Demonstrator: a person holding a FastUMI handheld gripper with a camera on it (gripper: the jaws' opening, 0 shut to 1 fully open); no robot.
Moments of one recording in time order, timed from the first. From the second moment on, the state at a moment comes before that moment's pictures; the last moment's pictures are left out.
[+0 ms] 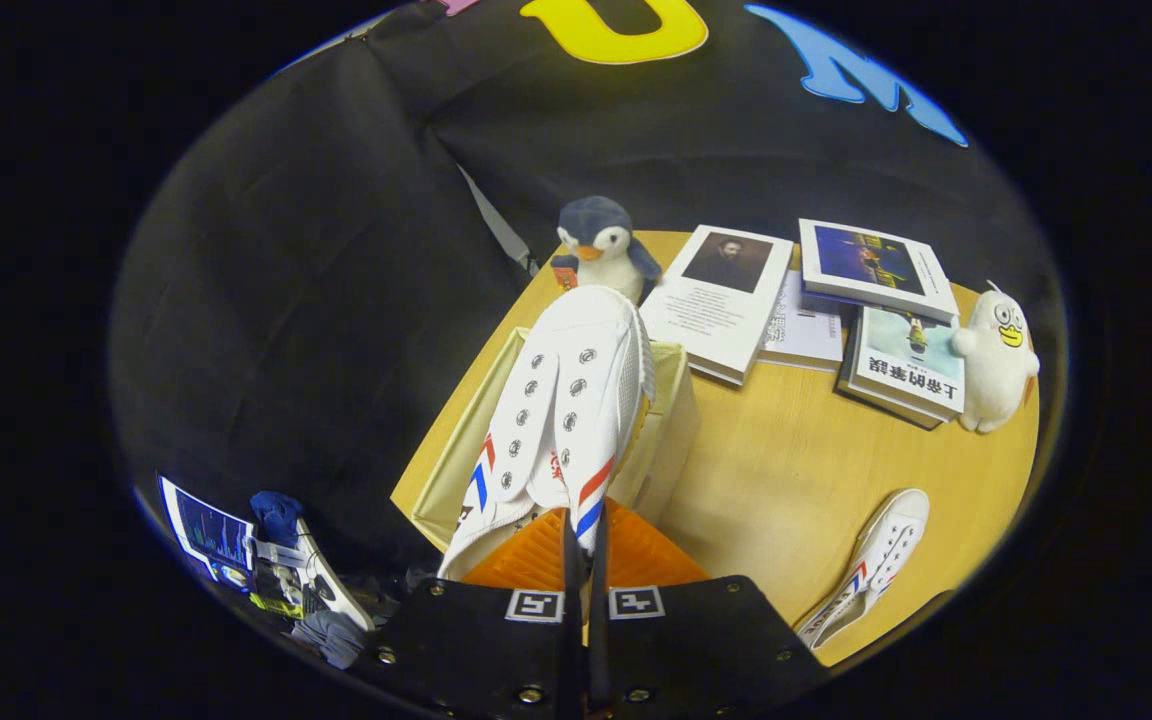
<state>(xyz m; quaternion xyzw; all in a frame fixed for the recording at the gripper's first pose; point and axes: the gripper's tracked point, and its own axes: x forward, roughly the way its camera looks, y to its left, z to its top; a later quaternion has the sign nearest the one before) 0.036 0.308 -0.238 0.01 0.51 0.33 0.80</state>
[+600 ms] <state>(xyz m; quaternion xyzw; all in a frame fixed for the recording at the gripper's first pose) 0.037 0.375 -0.279 -0.03 0.53 0.36 0.77</state>
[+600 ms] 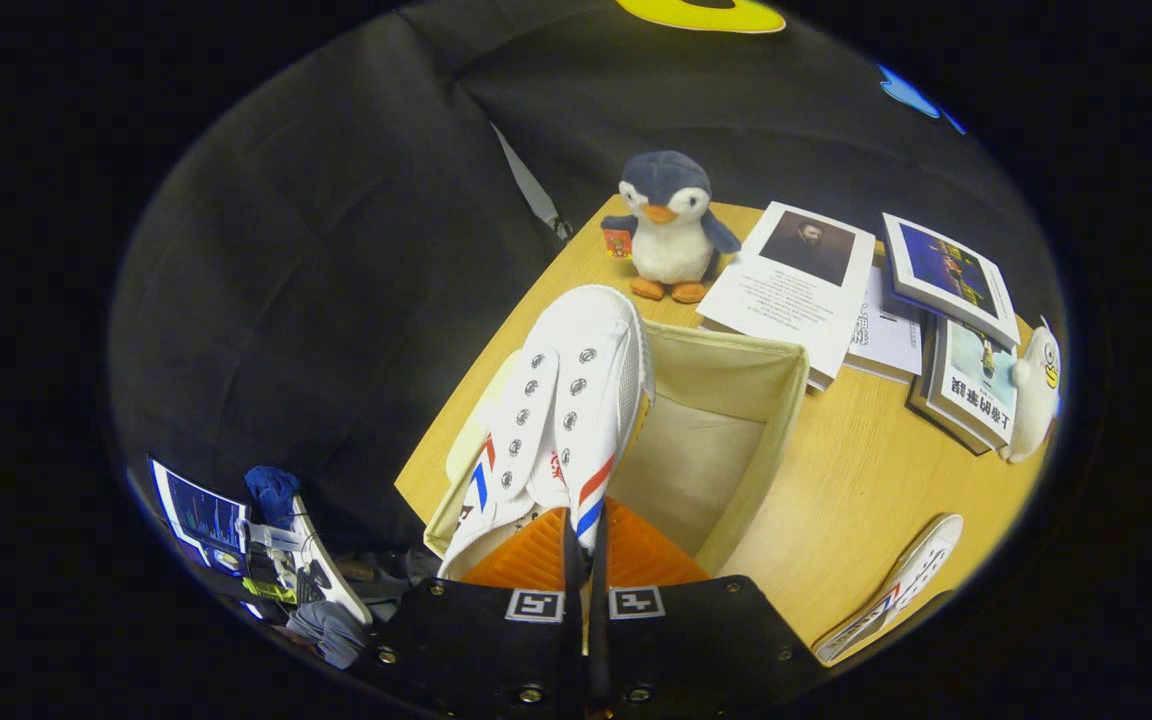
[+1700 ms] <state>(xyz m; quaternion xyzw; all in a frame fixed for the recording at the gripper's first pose) 0.084 0.260 -0.201 0.05 0.44 0.30 0.85</state>
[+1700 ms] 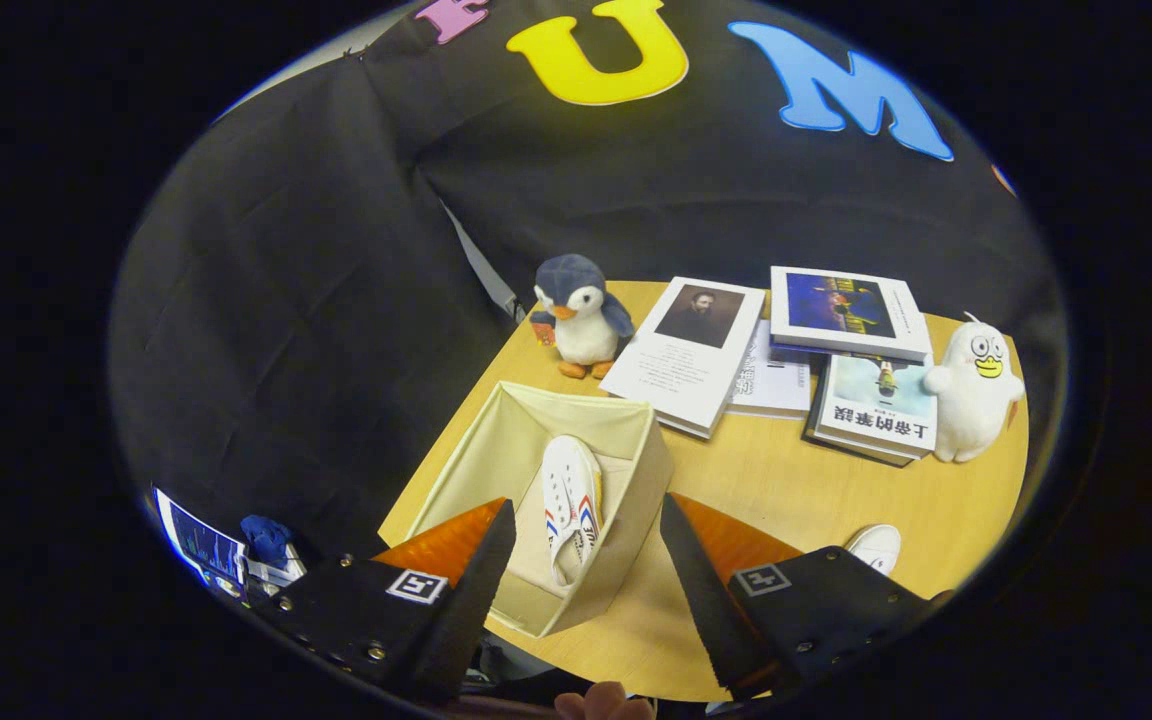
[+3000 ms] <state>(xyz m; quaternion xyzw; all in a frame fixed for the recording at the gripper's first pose) 0.033 0.003 -0.275 0.10 0.47 0.10 0.87</state>
